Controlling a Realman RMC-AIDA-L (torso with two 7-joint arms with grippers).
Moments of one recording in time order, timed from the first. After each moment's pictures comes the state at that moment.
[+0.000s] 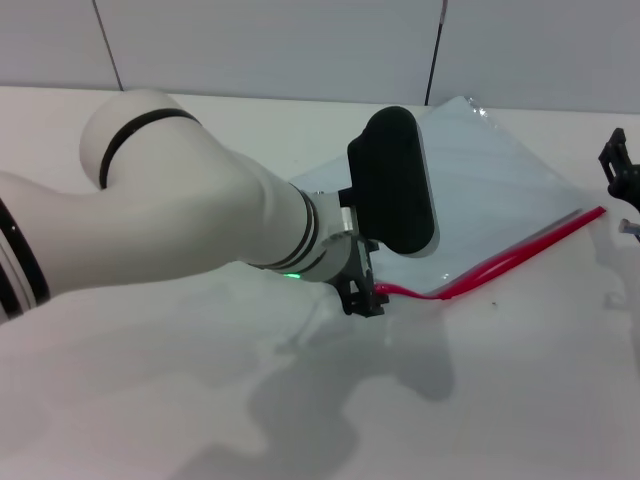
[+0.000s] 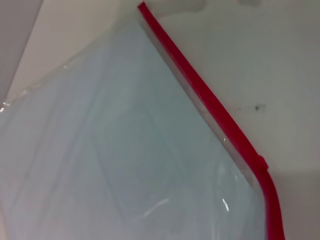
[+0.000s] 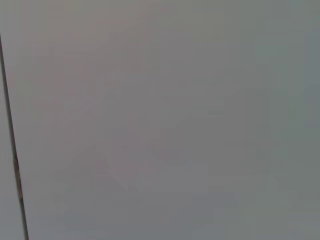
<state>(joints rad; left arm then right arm) -0.74 -2.03 2.08 1.17 2.59 0.85 -2.49 0.54 2.04 -2.67 -0.51 -1.37 0.99 2.82</state>
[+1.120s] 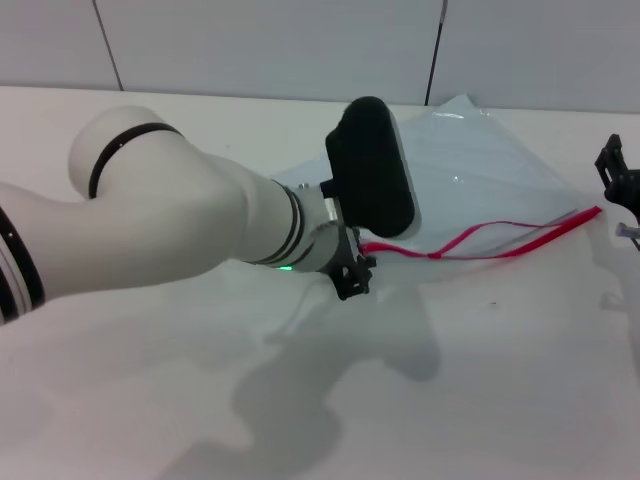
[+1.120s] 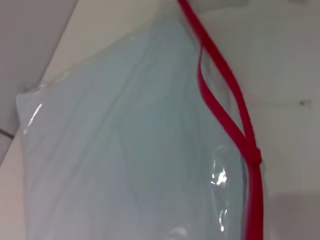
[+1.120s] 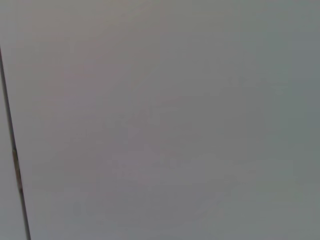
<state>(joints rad) -0.73 -2.03 2.07 1.09 2.58 0.74 -2.52 0.54 2.04 -2.67 -0.51 -1.36 0.97 2.82</state>
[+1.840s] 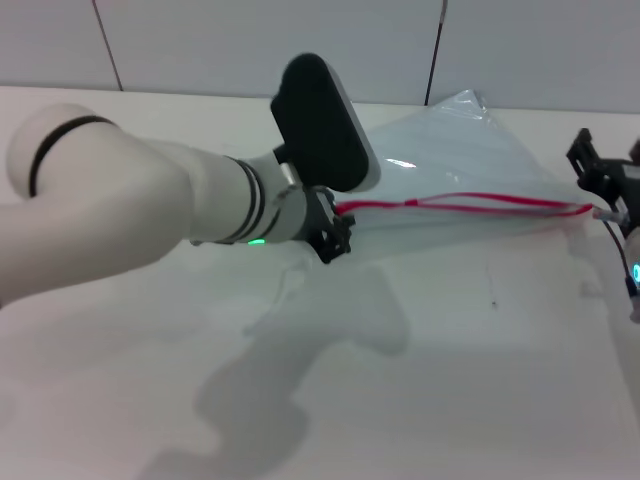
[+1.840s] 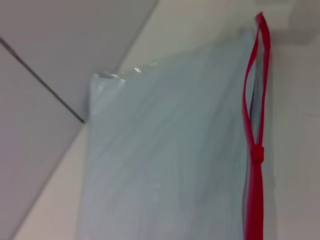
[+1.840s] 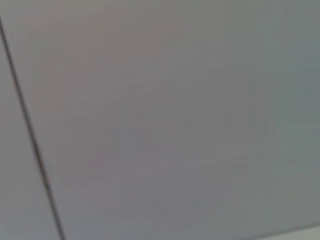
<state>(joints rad) -0.63 -2.03 1.96 1.16 2.61 0.68 -2.55 0.56 2.00 -2.60 -0.62 -1.37 0.84 2.82</state>
